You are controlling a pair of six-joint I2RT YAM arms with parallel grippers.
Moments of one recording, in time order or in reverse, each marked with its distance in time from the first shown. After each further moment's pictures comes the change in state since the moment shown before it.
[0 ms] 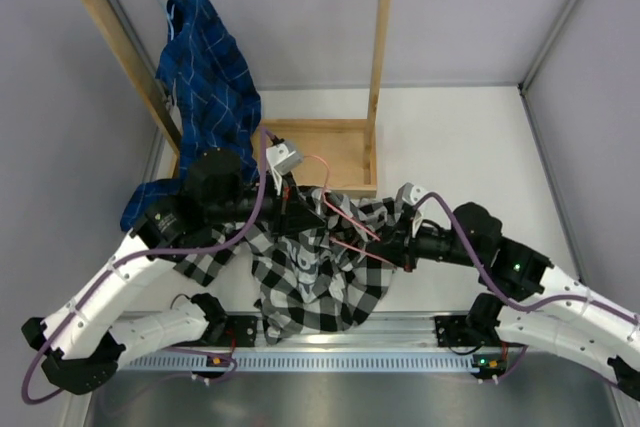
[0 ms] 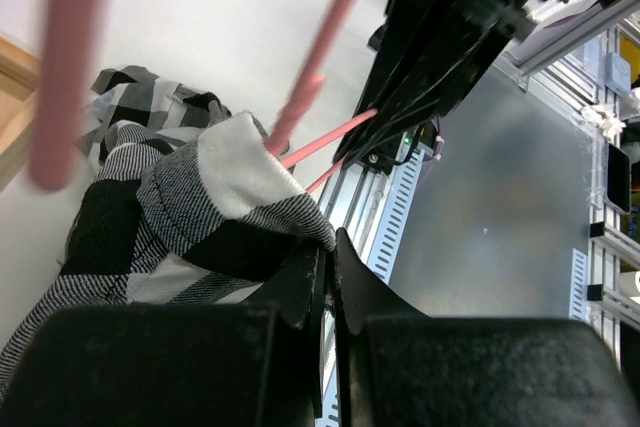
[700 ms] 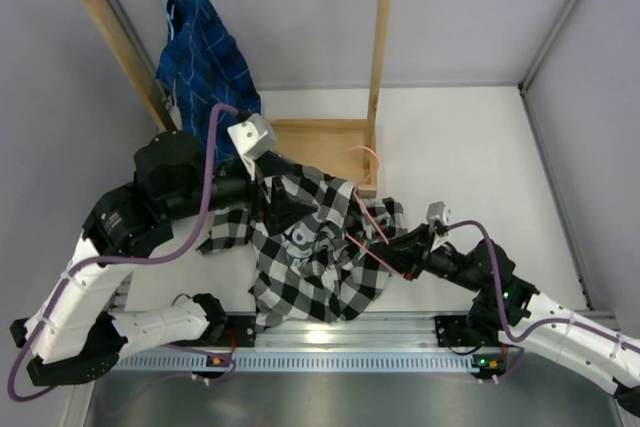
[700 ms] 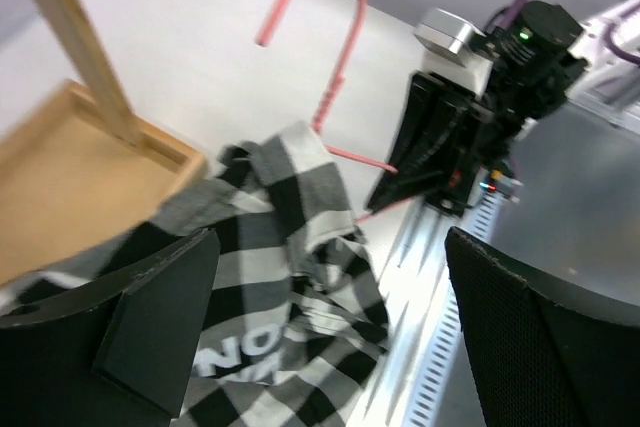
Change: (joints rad) left arm -0.066 0.077 0.381 -0.219 -0.214 0.161; right arm 0.000 -0.249 -0.481 0.606 0.108 0.170
